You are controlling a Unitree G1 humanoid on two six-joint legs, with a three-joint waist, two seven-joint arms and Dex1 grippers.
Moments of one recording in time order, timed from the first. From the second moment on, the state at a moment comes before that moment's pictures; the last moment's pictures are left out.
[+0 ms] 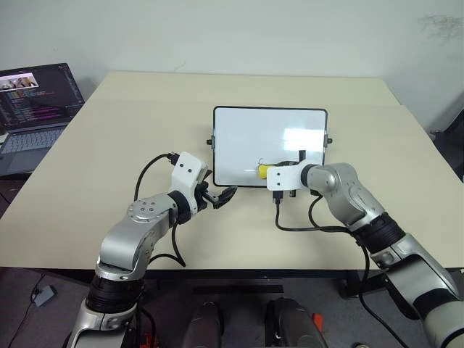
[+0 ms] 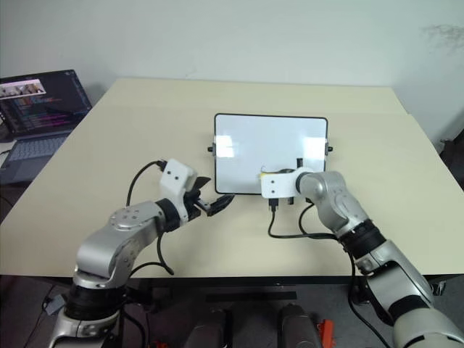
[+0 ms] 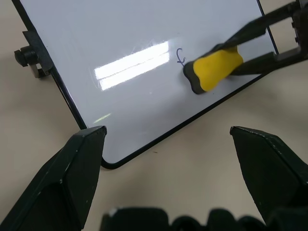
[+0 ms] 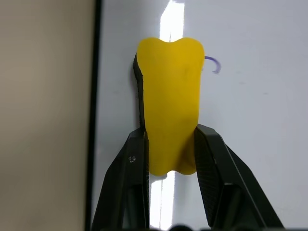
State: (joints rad) left arm -0.36 0.45 -0.03 -0.36 -0.33 0.82 -0.47; right arm -0.84 -0.46 0.50 0.25 -0.66 0.20 0.75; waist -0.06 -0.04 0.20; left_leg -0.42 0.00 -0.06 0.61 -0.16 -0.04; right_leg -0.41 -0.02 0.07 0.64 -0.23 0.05
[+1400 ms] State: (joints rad) left arm -0.37 0.44 -0.03 -0.35 -0.33 0.82 -0.47; right arm -0.84 -0.45 0.53 0.21 -0.68 0.23 0.82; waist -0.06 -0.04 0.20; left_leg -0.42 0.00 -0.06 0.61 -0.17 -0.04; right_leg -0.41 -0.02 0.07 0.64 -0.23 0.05
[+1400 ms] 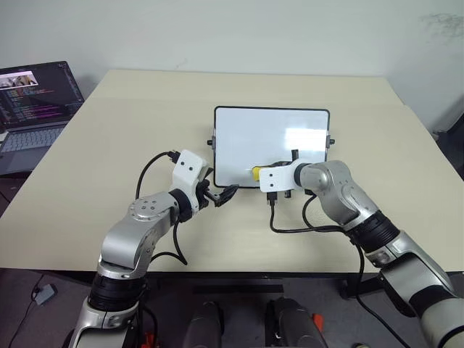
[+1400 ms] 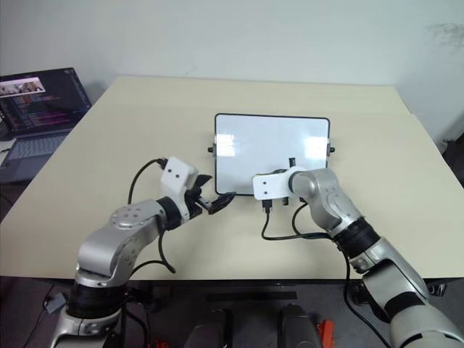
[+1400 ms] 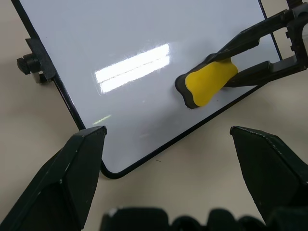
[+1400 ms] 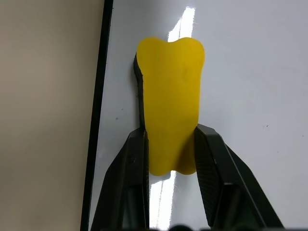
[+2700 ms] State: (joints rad) left arm -0.72 0.38 -0.20 -0.07 -0.37 0.65 -0.78; right arm -0.80 -0.72 -0.18 0.08 -0.06 1.08 0.79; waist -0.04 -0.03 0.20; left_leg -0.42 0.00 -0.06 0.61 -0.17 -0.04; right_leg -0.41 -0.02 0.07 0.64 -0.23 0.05
